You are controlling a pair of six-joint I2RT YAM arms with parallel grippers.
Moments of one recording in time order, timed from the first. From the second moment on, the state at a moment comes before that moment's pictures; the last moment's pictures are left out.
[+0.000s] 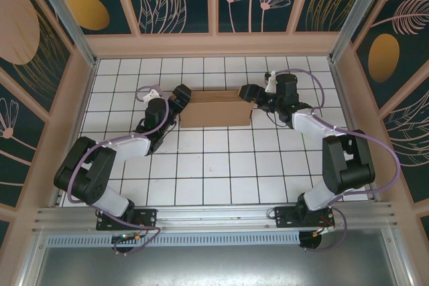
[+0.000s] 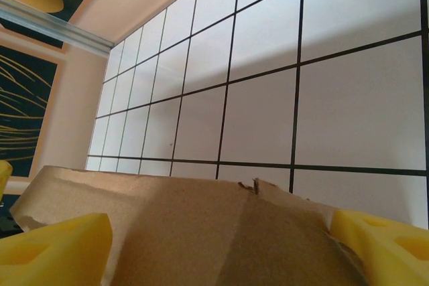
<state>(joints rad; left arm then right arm) -0.46 1.54 0.65 0.66 -0.09 -1.14 0.27 1.56 0.94 0.08 -0.51 0.66</state>
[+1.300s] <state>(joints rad) -0.39 1.21 0.77 0.25 -0.27 -0.68 0.22 1.37 0.94 -0.04 -0.33 0.58</state>
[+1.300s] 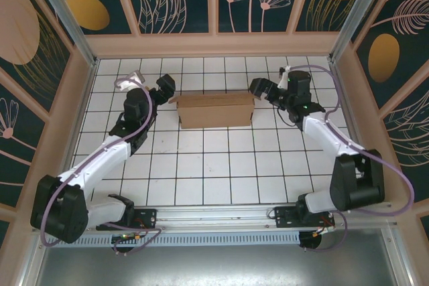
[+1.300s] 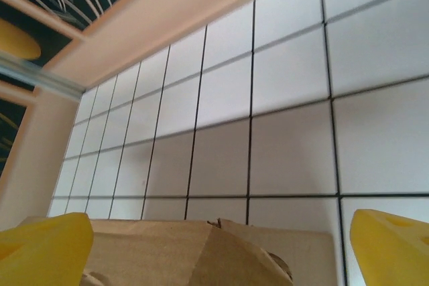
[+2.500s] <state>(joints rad) -0.39 0.82 0.50 0.28 -0.10 0.19 0.33 0.96 0.63 0.11 -0.22 -0.20</state>
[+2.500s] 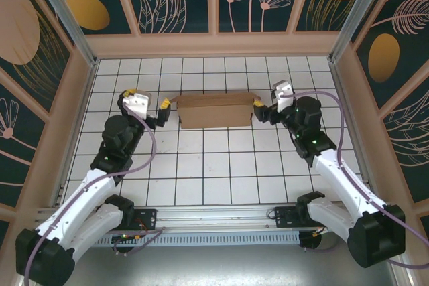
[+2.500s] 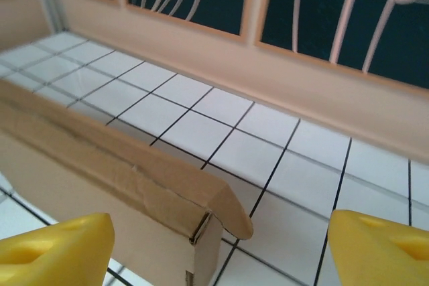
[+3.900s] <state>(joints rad) -0.19 1.30 0.58 0.38 0.47 0.72 0.11 1.22 0.54 0.50 -0.57 -0.78</state>
